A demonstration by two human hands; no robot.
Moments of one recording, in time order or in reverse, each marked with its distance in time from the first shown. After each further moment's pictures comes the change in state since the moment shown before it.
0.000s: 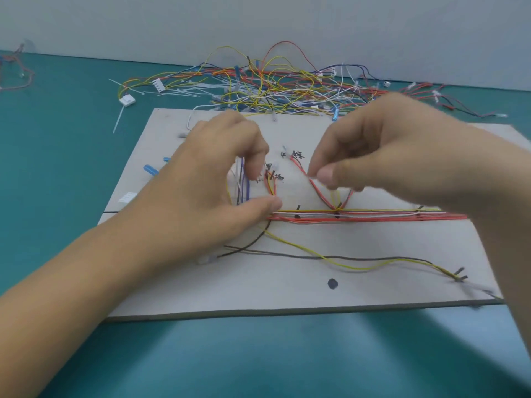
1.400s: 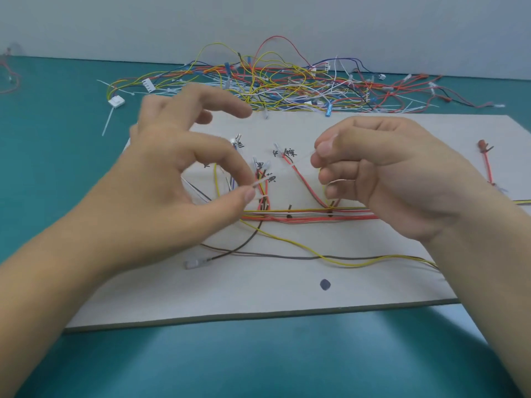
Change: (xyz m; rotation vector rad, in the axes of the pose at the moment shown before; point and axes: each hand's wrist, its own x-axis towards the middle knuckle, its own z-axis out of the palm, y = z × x) left_hand -0.007 0.001 -0.014 0.063 0.036 0.004; right_hand -0.003 0.020 0.028 0.869 0.207 0.130
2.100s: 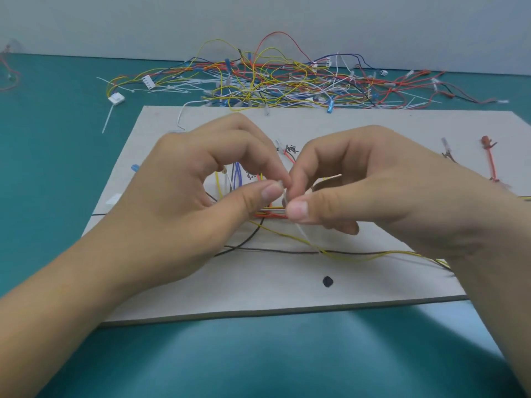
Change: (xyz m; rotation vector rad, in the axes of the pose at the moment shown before) left_hand 0.001 0.009 0.017 -0.289 -0.008 0.140; right_hand -0.014 -0.003 0.010 -0.364 -0.337 -0.096
